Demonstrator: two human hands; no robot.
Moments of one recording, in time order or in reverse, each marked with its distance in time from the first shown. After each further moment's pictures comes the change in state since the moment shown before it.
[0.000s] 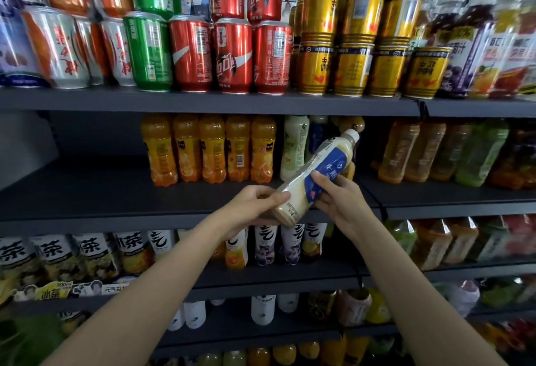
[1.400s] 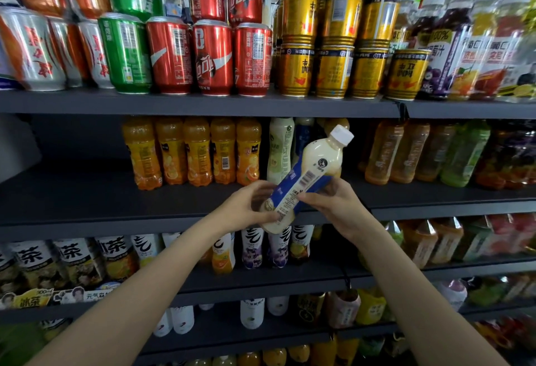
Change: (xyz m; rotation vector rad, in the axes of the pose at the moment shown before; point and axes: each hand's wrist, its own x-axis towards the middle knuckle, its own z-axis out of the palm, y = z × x) left_hand 0.028 -0.011 0.006 0.436 -0.002 0.283; right_hand 0.001 -0.006 -0.034 -0.141 -0.229 -0.141
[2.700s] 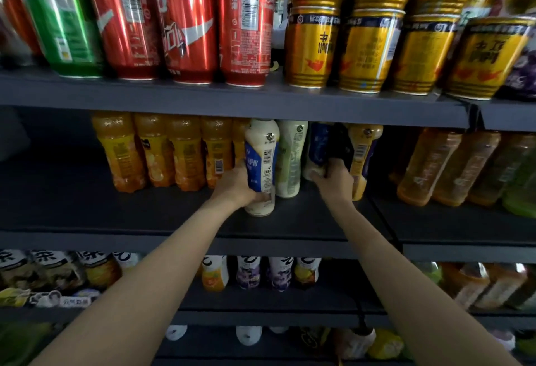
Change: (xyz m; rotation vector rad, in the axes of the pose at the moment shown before) left_hand 0.114 -0.036 -0.017 0.377 0.328 -0.337; right_hand 0.176 0.065 -0.047 -0.796 0.400 -0.029
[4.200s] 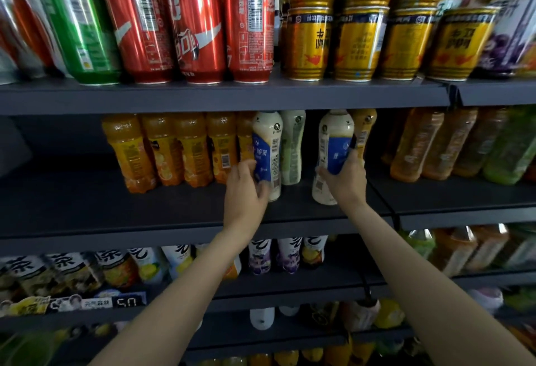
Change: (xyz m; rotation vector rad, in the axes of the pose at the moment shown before) left_hand -0.055 -0.011 0.019 -0.148 0.441 0.221; right_hand -0.063 -0.022 -0.028 -0.006 0.148 -0.025
